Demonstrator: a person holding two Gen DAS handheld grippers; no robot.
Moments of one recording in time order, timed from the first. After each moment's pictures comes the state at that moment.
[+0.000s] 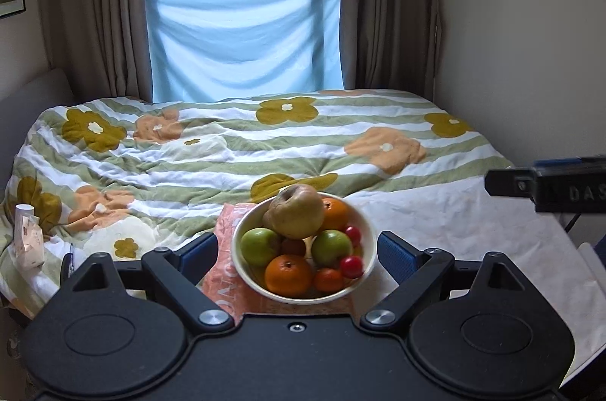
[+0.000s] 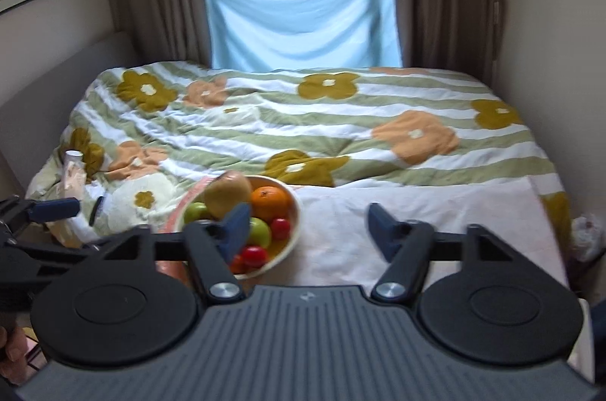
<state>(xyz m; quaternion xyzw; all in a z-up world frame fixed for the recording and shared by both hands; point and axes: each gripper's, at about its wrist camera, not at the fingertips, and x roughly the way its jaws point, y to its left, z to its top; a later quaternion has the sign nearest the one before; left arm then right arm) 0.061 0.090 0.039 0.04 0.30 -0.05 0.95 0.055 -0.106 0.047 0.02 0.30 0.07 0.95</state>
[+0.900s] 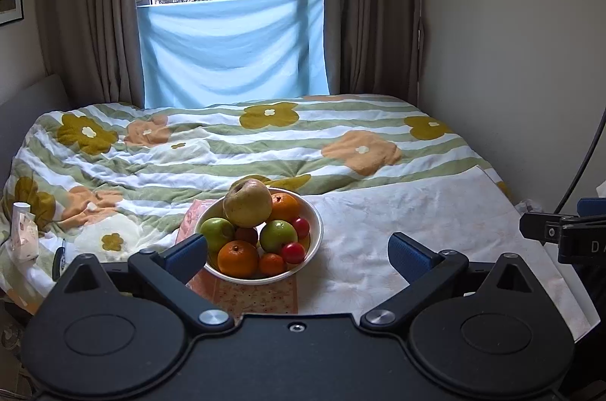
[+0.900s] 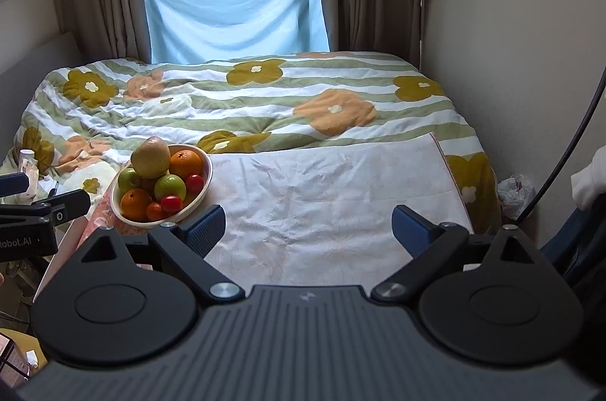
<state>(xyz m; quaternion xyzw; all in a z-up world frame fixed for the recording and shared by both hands) 0.017 0.035 0.045 0.05 0.29 -0.05 0.95 -0.022 -0.181 0.038 0.03 0.32 -0.02 0.95</state>
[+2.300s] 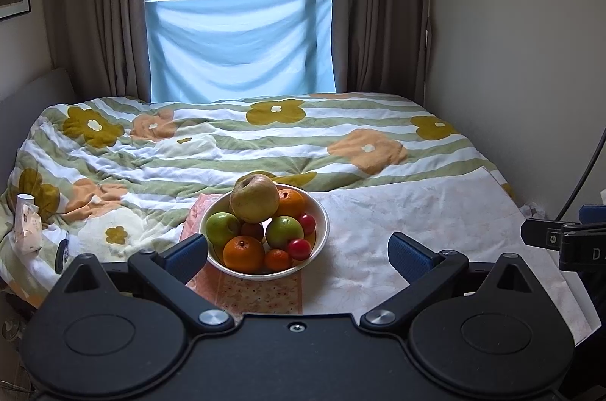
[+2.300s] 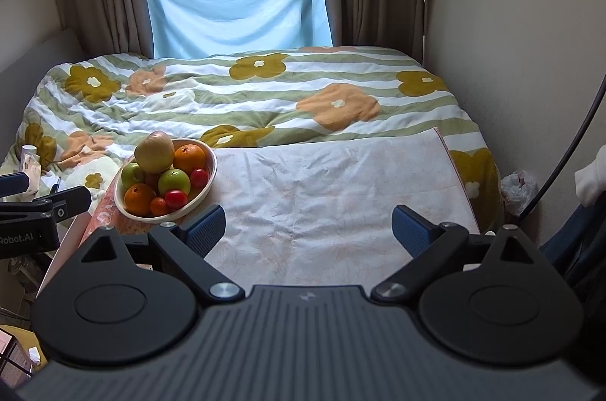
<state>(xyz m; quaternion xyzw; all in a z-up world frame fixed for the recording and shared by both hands) 0.018 0.039 0.044 0.04 0.30 -0.04 0.95 -0.019 -0.181 0.034 0.03 0.33 -0.01 0.94</state>
